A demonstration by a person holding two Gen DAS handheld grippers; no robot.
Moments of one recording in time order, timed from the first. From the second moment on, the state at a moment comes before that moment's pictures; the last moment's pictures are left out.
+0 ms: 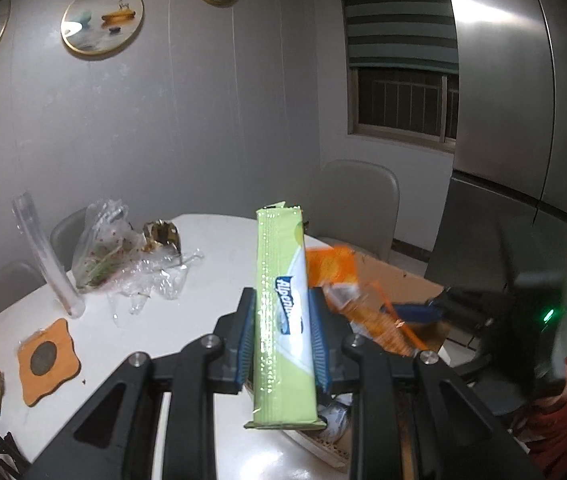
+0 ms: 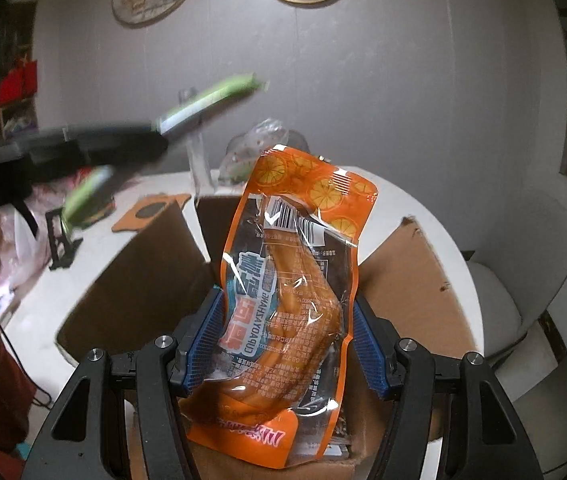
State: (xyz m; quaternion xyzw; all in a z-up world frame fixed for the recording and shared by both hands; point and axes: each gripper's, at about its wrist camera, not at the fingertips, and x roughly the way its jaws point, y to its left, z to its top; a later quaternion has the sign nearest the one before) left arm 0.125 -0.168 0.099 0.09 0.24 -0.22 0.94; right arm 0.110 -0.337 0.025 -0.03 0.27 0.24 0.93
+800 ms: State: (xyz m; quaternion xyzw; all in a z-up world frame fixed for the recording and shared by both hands) left arm 0.157 -0.228 0.031 0.15 0.35 -0.26 0.89; right arm 0.117 -0.320 0.013 -0.09 0.28 0.25 0.92
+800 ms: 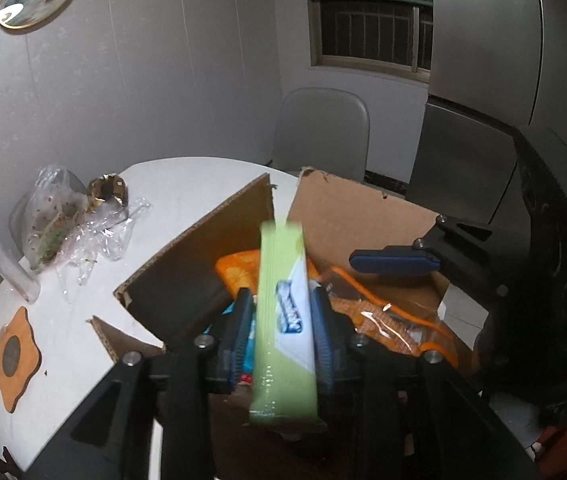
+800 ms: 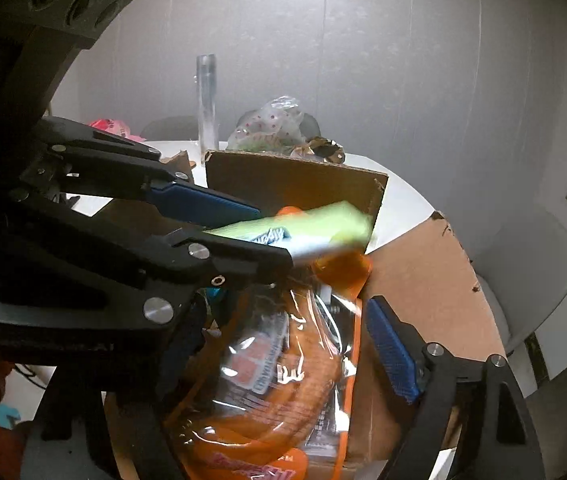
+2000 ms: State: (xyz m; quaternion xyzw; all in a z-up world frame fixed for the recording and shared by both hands) left arm 0.068 -0.097 0.078 0.04 0.18 -0.05 0.98; right arm 0.042 -0.334 0.070 -0.05 0.14 0.28 0.95
